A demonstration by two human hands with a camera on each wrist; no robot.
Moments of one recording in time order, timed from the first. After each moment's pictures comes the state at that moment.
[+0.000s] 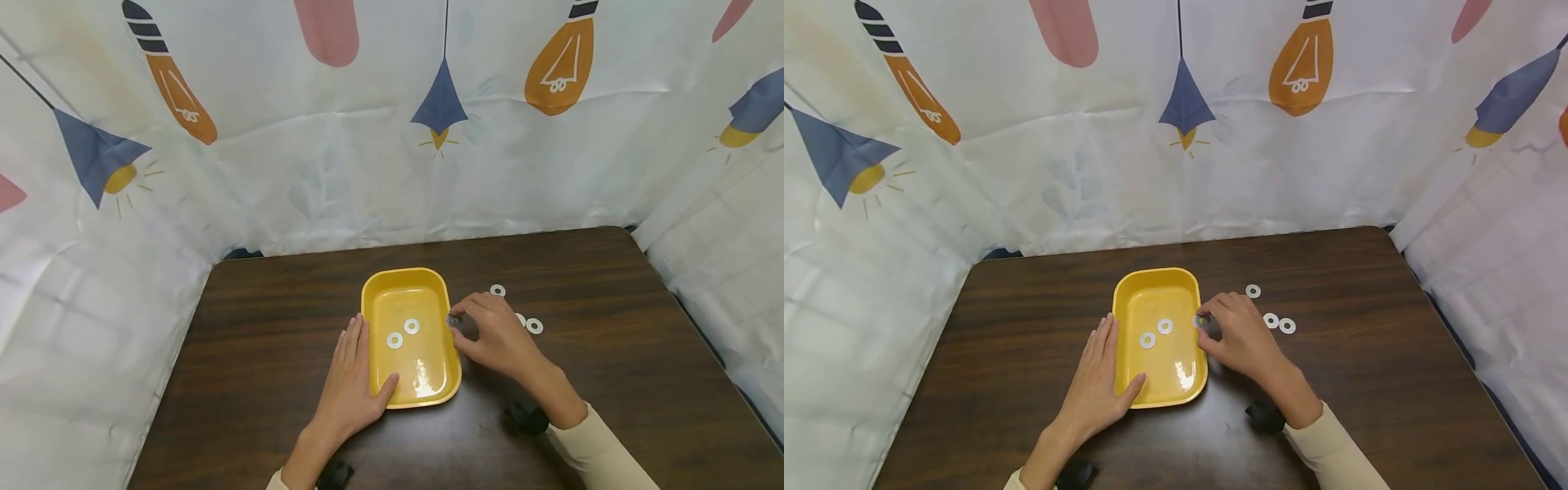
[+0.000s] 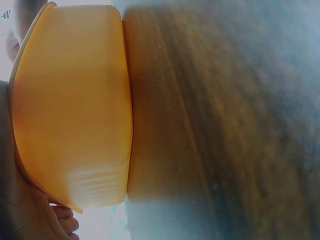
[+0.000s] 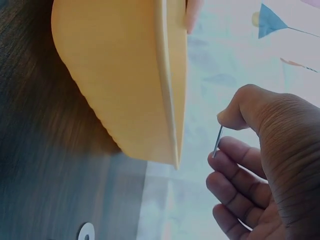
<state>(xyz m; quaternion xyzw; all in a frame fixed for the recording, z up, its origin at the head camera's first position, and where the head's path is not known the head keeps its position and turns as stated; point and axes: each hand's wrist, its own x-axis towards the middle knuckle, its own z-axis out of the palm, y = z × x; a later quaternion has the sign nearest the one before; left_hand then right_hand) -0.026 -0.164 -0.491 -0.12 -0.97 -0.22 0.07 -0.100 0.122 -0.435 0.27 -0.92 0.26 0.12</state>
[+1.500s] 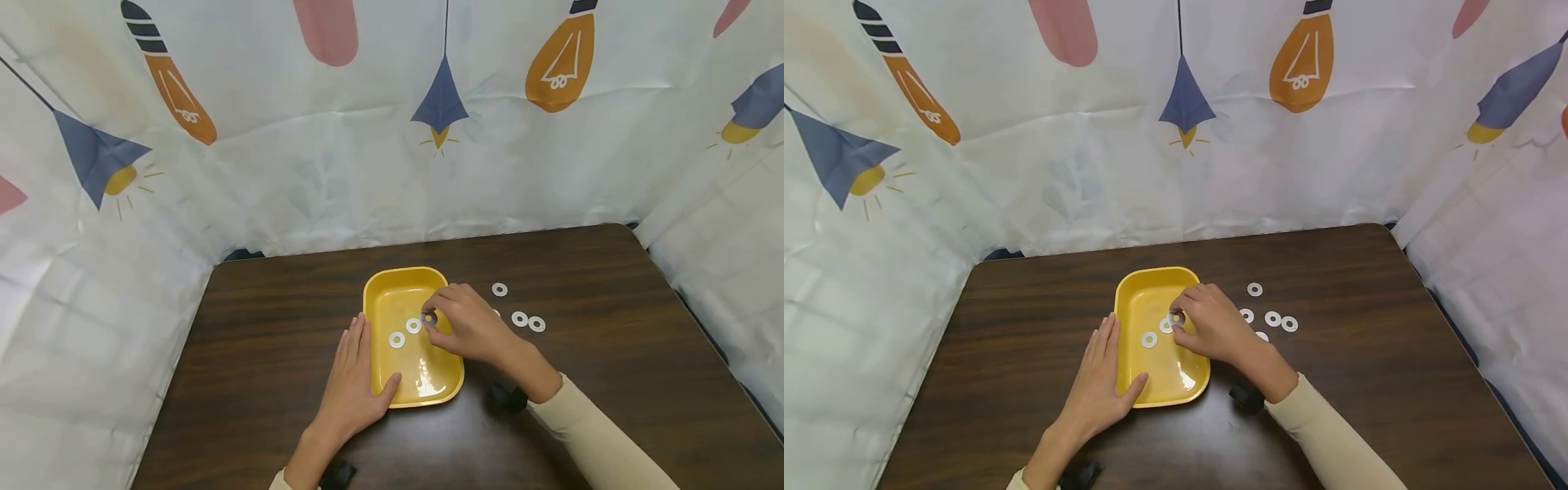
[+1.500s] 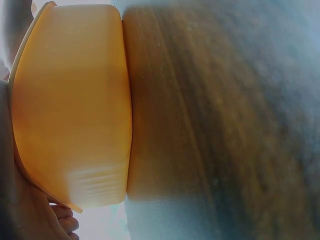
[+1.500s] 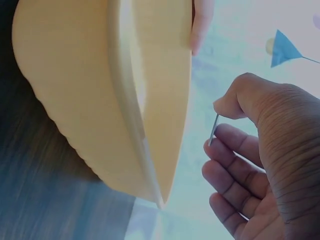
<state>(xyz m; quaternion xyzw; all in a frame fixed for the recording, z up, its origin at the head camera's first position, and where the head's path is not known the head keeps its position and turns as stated) -0.027 -0.166 -0.492 -0.12 -0.97 -0.22 0.05 -0.121 0.086 -0.425 0.37 -0.90 0.22 0.11</state>
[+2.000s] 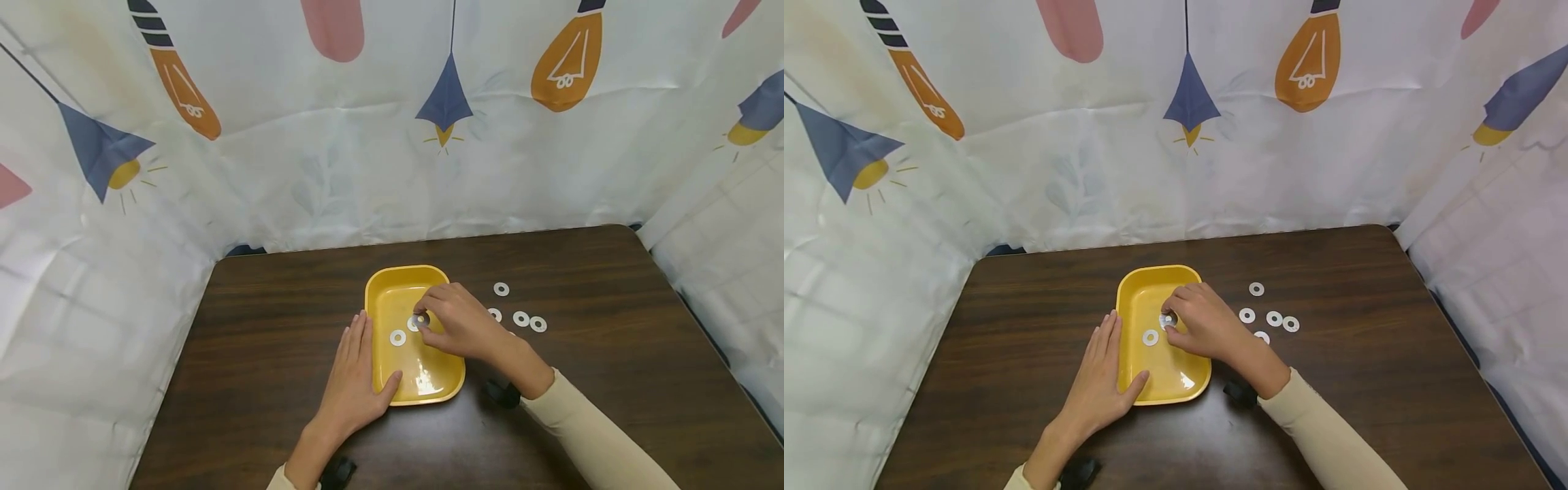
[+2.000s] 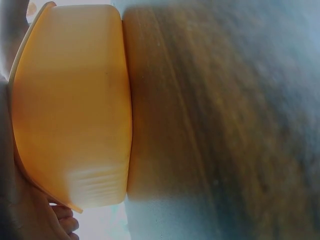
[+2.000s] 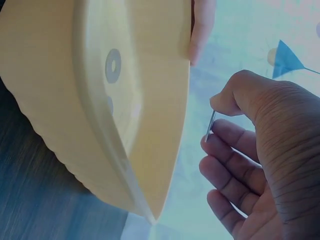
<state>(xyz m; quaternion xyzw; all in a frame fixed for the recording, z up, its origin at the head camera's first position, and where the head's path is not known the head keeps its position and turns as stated) -0.027 -0.165 -0.489 -0.12 -0.97 -0.22 0.05 -0.125 0.074 -0.423 0.41 -0.88 0.22 0.09</state>
